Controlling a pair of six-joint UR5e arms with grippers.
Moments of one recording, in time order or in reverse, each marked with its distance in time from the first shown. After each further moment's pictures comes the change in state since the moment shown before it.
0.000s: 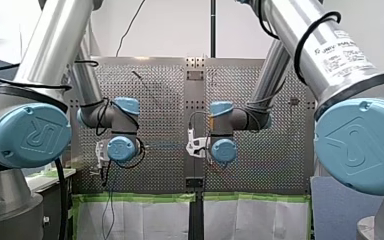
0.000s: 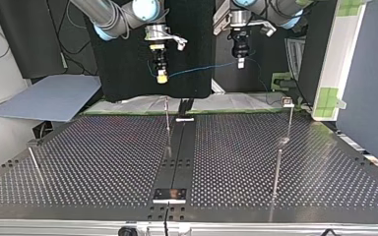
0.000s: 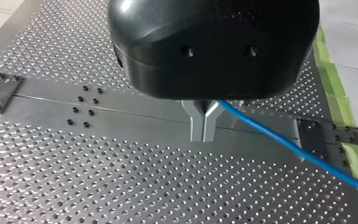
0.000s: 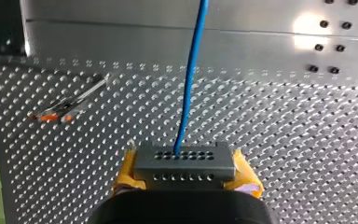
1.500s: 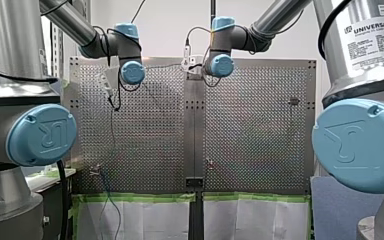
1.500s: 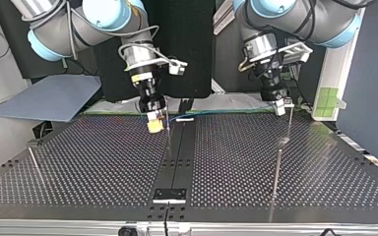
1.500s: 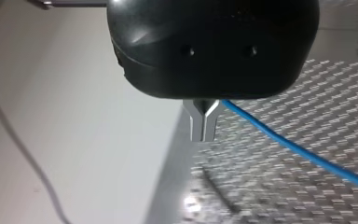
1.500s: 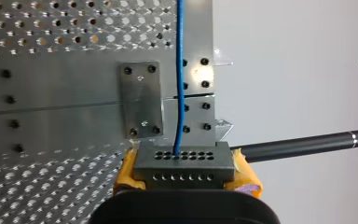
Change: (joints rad) left arm 0.104 0.455 0.384 -0.456 -0.147 -0.075; right arm -0.036 -0.338 -0.381 0.438 -0.200 0.021
